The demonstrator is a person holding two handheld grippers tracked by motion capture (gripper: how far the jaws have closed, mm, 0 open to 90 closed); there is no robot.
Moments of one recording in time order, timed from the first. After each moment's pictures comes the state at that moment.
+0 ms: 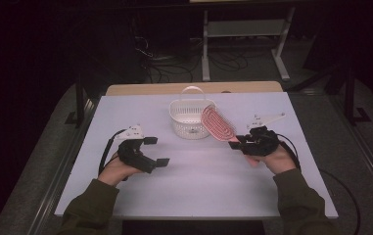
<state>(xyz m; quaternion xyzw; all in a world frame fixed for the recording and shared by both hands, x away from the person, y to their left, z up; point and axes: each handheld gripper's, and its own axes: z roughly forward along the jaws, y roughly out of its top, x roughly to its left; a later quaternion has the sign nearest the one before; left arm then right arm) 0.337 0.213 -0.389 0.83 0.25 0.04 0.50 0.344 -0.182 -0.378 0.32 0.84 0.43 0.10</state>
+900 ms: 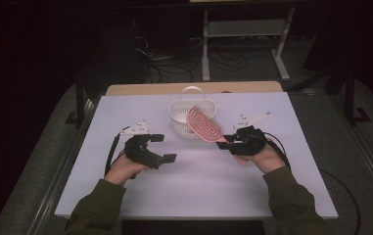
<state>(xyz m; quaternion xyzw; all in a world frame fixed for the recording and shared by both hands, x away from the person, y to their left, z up) 0.339 0.196 -0.383 0.81 0.26 0.02 0.52 0.343 -0.148 -0.371 0.28 0.85 0.43 0.10</state>
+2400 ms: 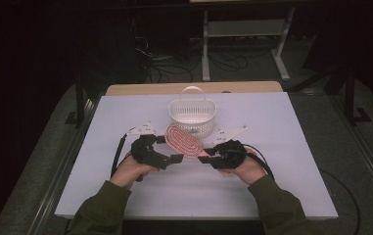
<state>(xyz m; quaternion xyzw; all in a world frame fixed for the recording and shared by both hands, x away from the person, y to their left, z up) 0.335 0.179 -0.383 0.80 0.29 0.01 0.53 0.323 -0.098 -0.391 0.22 0.87 0.44 0.07</state>
